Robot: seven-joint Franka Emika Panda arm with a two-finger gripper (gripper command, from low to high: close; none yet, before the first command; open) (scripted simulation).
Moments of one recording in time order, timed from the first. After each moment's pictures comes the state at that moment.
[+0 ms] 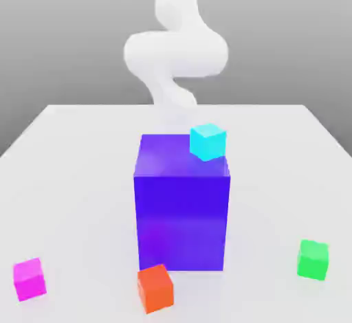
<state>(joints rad) -0.04 -0.71 -0.01 -2.31 0.00 2.33 0.85</state>
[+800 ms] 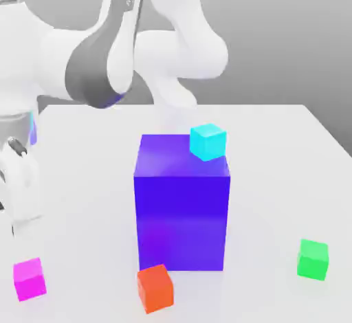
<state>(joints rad) -0.34 0.17 -0.16 -2.39 0.07 2.65 1.25</state>
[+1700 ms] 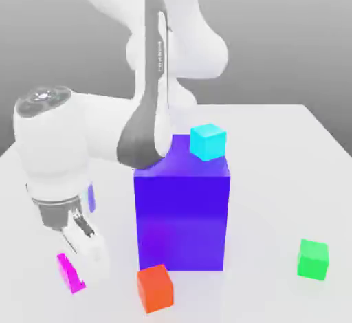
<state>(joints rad) -0.19 0.22 0.01 -2.46 0.05 2.68 1.31</state>
